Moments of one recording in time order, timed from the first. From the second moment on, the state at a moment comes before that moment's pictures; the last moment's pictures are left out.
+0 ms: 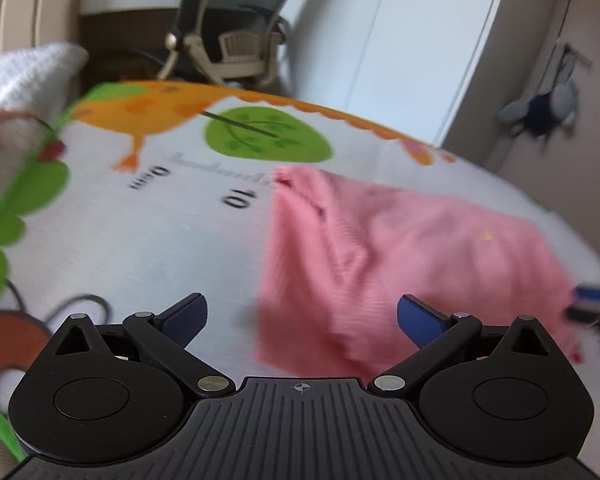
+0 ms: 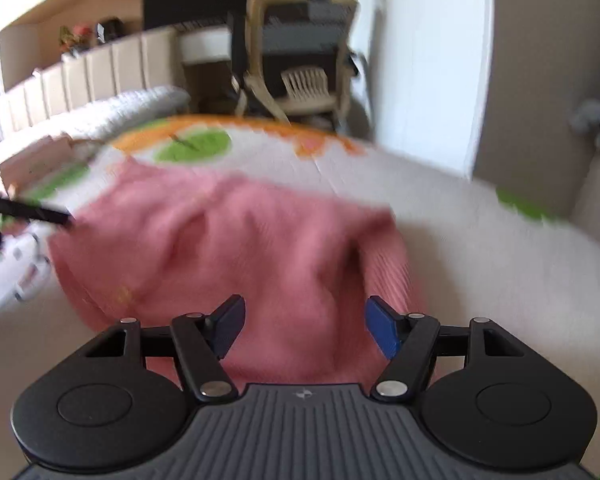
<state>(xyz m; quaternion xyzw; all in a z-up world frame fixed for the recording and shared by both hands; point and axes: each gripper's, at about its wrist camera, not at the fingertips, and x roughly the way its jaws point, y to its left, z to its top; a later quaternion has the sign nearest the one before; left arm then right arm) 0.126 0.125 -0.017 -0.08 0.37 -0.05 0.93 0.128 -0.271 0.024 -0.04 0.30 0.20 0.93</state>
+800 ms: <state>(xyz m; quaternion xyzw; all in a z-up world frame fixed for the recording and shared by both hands) 0.146 0.155 -0.019 -0.28 0.36 -0.16 0.88 0.094 -0.071 0.016 -0.29 0.21 0.36 0.86</state>
